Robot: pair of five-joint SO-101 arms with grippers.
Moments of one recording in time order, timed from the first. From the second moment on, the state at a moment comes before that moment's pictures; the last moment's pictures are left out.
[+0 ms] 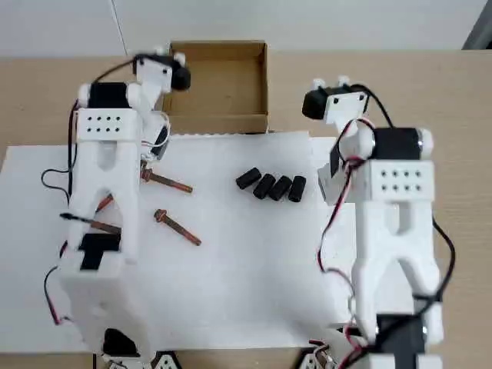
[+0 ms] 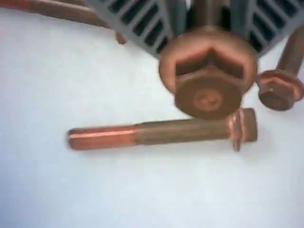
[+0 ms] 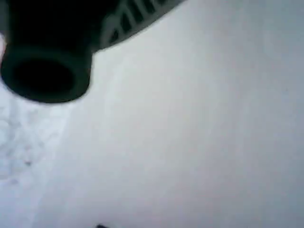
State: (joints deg) left arm -2.1 20.4 -30.7 99.2 -16.3; right arm -3.6 -14.7 -0.4 97.8 13.1
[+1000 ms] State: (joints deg) left arm 7.3 -40.4 25.3 69.5 1.4; right arm -6.9 -68.8 49.3 71.9 -6.4
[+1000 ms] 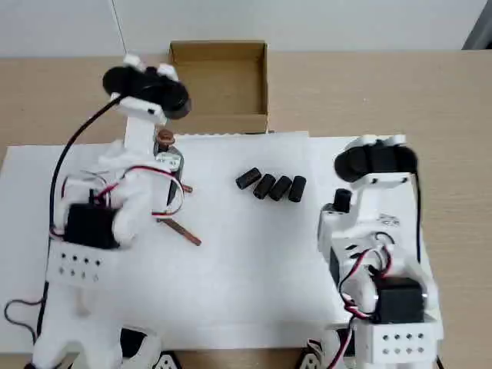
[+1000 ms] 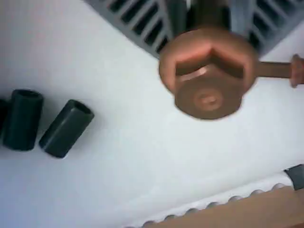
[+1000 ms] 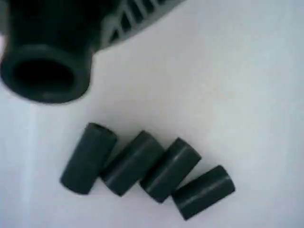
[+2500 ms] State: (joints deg) left arm 25.4 -103.4 71.4 51.0 34.8; right arm -45.2 -103.1 87.2 46.7 7.9
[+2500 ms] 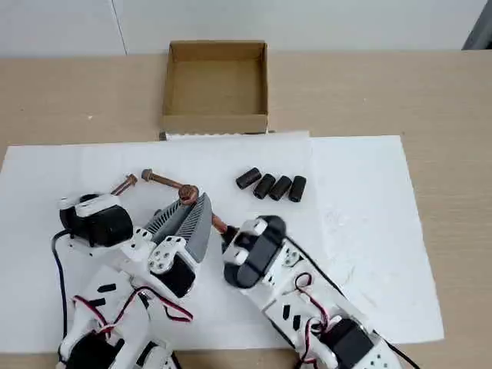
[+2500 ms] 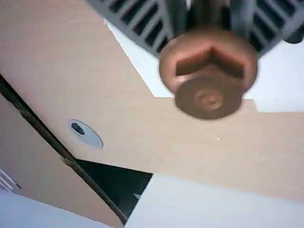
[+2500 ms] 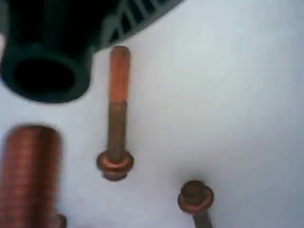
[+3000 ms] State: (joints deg) left arm 25.3 -103.4 75.2 51.0 34.8; right arm -45.8 -103.1 87.2 44.3 8.8
